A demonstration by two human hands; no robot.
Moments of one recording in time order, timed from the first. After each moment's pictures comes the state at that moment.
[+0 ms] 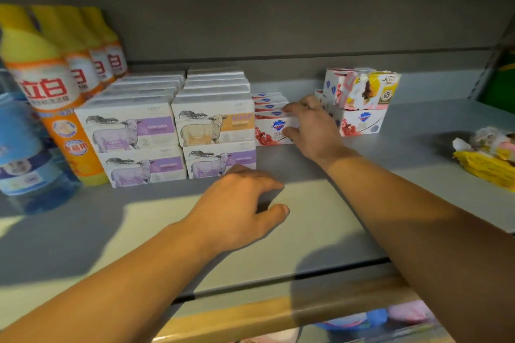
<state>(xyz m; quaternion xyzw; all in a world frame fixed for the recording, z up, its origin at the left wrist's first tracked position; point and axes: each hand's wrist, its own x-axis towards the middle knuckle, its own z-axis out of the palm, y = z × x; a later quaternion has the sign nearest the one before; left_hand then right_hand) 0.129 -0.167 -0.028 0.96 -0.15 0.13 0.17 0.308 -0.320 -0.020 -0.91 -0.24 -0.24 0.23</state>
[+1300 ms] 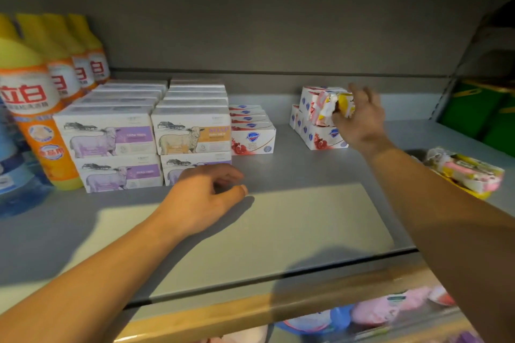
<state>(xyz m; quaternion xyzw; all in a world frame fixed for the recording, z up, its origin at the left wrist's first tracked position) 0.137 -0.164 -0.019 0.91 -0.03 0.16 0.39 0.327 -0.432 0.031 -0.91 -0.05 -0.27 0.31</state>
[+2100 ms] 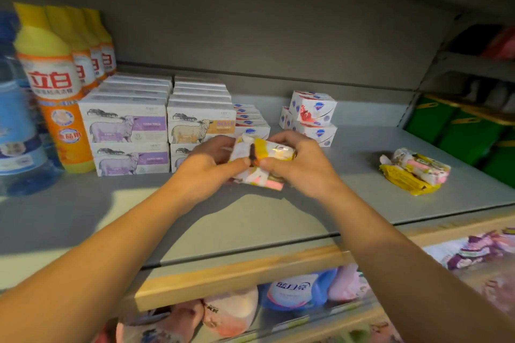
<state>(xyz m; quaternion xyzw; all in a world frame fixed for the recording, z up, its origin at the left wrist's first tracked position) 0.126 -0.160 0.001 0.74 -0.08 0.09 0.66 0.165 -0.349 0.025 -0.81 -0.24 -0.06 0.53</state>
